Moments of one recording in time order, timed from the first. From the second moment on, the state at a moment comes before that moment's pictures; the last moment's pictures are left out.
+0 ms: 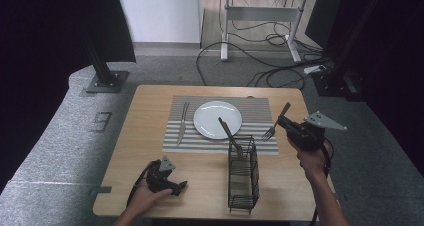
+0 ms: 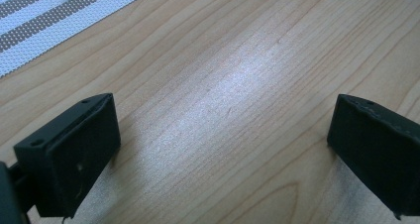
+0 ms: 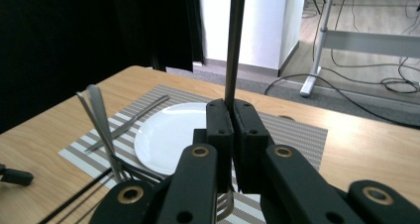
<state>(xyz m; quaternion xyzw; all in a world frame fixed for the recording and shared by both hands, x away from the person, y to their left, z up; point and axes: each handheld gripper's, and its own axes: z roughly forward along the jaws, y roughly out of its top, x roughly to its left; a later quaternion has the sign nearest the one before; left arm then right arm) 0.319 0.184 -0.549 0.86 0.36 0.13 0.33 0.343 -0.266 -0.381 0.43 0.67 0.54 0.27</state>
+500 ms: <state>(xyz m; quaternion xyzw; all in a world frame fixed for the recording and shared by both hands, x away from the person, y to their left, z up) 0.319 0.184 -0.549 0.86 0.36 0.13 0.33 0.360 -0.269 -0.416 0.45 0.68 0.52 0.26</state>
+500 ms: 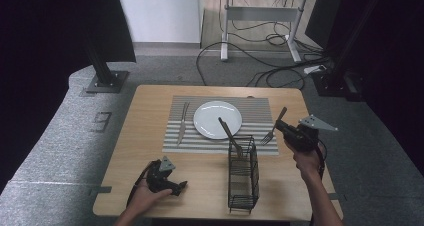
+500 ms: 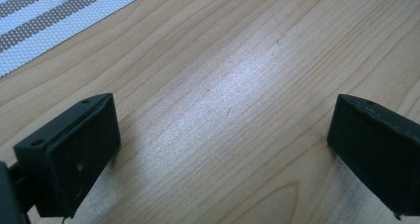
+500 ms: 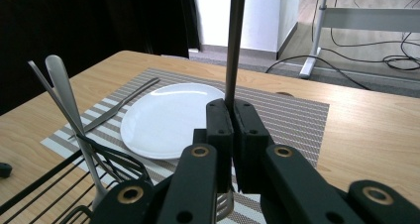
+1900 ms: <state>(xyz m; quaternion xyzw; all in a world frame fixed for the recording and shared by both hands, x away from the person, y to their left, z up) 0.319 0.184 -0.549 0.86 0.36 0.13 0.33 0.404 -0.252 -0.478 0.47 0.70 0.47 0.26</state>
